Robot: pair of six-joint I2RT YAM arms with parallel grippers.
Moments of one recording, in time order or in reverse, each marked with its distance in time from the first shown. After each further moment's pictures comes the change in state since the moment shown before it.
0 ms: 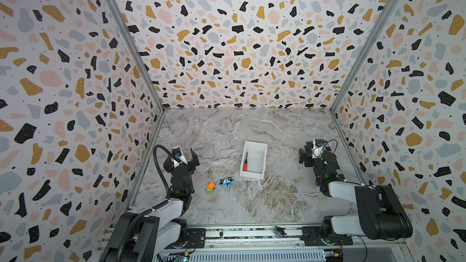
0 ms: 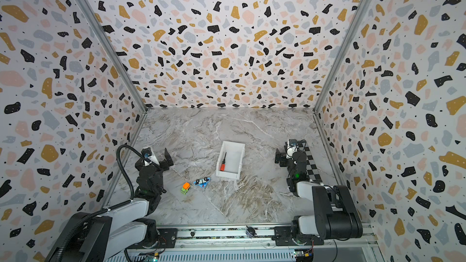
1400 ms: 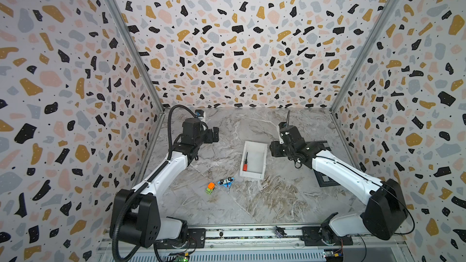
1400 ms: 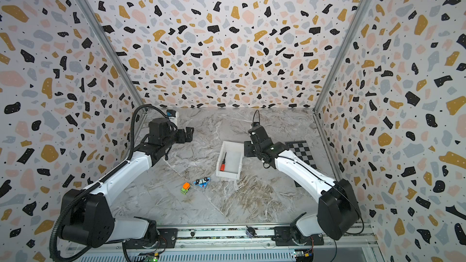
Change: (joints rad) left arm -0.058 0.192 0.851 -1.020 0.503 -0.106; right arm 0.498 -0.032 0.754 -1.222 0.114 0.416
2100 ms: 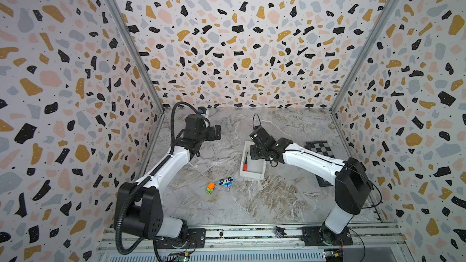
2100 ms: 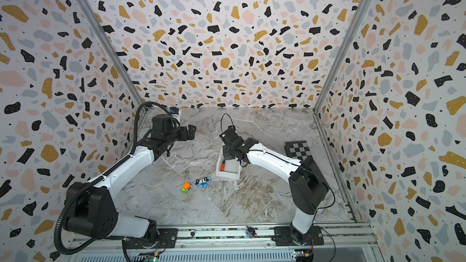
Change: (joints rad) left arm -0.023 0.090 0.103 -0.087 0.024 -0.005; right arm 0.239 0.336 0.276 -0.095 0.093 0.119
